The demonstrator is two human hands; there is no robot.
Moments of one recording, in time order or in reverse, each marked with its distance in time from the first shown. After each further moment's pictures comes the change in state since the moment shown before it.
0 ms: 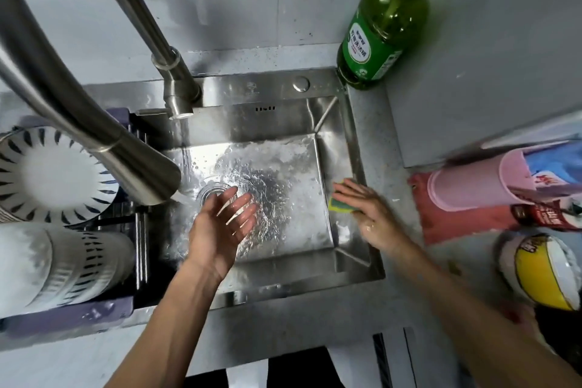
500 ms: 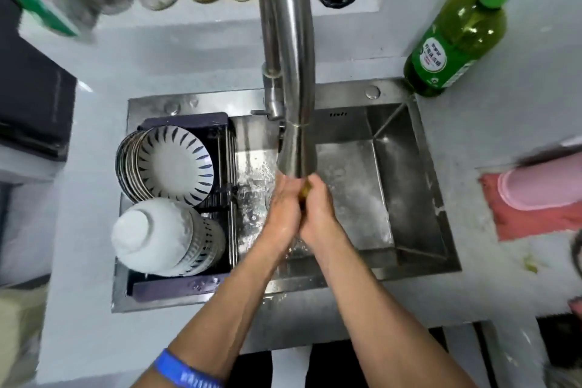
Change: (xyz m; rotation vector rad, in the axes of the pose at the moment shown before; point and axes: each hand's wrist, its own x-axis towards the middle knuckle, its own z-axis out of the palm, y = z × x) left_hand -0.027 0.058 -0.037 0.599 -0.147 0.369; right_hand 0.064 -0.299 0.133 1.377 0.116 0.735
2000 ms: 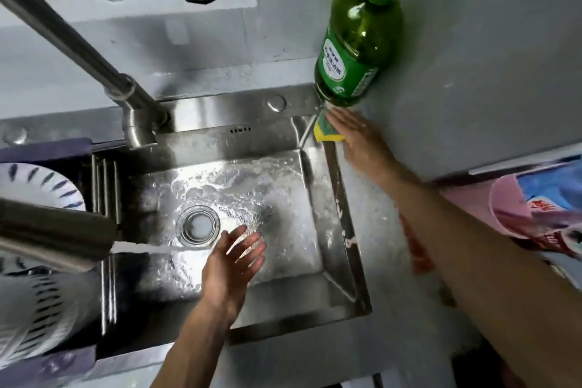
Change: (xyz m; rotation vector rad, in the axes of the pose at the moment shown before) left_hand 0.028 -0.061 0.124 -0.631 0.119 -0.515; right_hand 0.169 -0.232 -0.276 -1.828 0.048 -1.021
